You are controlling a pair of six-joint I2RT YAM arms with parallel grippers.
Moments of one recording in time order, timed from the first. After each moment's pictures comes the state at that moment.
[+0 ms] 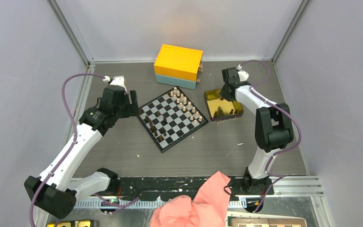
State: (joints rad) left arm -0.41 1.06 1.07 -0.71 -0.27 -0.37; right arm 0.21 1.79 1.26 -0.40 0.30 0.76
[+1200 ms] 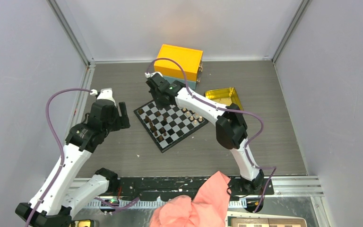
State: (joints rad) left arm -0.40 0.83 0.99 -0.87 -0.32 -0.40; right arm 0.86 2.15 1.97 -0.74 0.20 0.31
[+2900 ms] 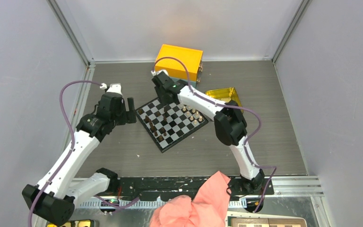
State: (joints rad) left arm -0.39 0.96 0.98 -0.79 -0.31 -0.36; right arm 0.81 2.24 1.97 -0.67 0.28 0.24
